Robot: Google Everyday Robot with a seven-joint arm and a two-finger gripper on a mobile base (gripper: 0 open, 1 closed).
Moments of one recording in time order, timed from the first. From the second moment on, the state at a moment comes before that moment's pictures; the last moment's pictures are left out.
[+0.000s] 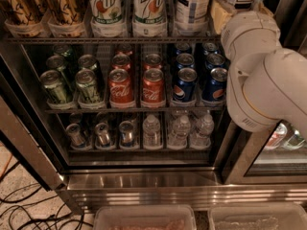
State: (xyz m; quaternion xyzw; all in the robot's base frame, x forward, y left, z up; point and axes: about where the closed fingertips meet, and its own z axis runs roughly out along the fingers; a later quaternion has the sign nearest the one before) arm 0.619 -0.213 1.070 0.05 0.64 -0.04 0.76
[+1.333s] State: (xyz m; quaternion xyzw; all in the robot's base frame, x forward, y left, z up) arm 0.627 -0.212 1.069 0.05 0.64 -0.04 0.76
